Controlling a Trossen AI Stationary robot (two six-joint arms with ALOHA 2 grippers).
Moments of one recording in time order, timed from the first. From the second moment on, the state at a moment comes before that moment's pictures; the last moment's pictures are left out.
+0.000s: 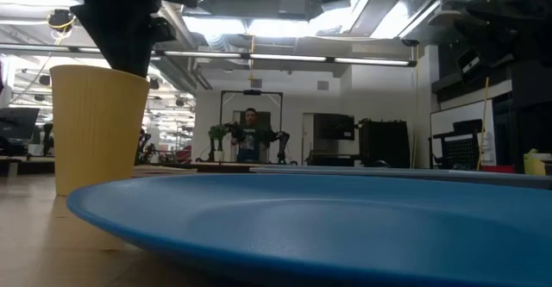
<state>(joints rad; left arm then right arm) -0.31 1.52 1.18 -1.01 -0.16 -0.36 0.08 0.01 0.01 0.14 -0.10 0.39</state>
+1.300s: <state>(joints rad) -0.31 1.69 1.24 -0.99 -0.21 -0.33 0.08 0.01 0.01 0.13 -0.10 0.39</state>
